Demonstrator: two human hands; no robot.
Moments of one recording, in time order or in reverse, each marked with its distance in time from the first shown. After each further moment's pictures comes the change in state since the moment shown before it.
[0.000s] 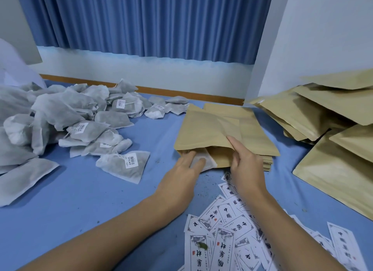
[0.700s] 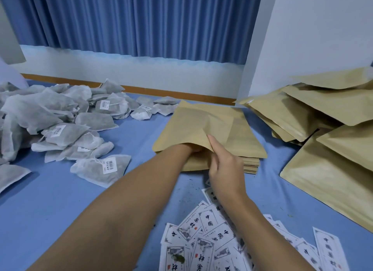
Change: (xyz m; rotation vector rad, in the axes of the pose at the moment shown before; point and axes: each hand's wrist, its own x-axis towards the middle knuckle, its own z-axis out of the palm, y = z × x) left_hand 0.146 0.011 0.012 -0.297 -0.379 -0.440; right_hand -0.003 -0.008 0.001 0.124 0.015 -0.143
